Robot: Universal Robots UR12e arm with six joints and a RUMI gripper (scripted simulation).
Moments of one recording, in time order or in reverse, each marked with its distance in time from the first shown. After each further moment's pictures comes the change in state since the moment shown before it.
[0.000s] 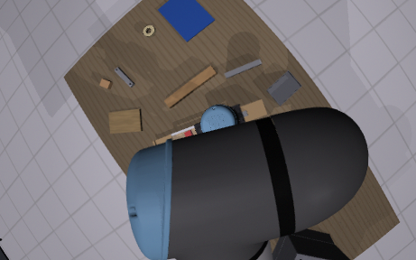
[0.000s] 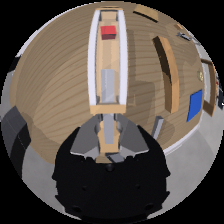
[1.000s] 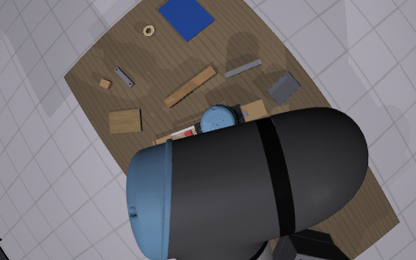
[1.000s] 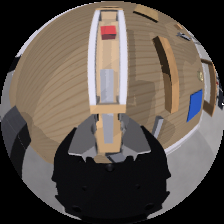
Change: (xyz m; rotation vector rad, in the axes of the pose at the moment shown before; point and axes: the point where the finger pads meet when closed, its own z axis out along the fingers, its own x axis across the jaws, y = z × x) arm 0.000 0.000 0.000 0.000 0.000 0.000
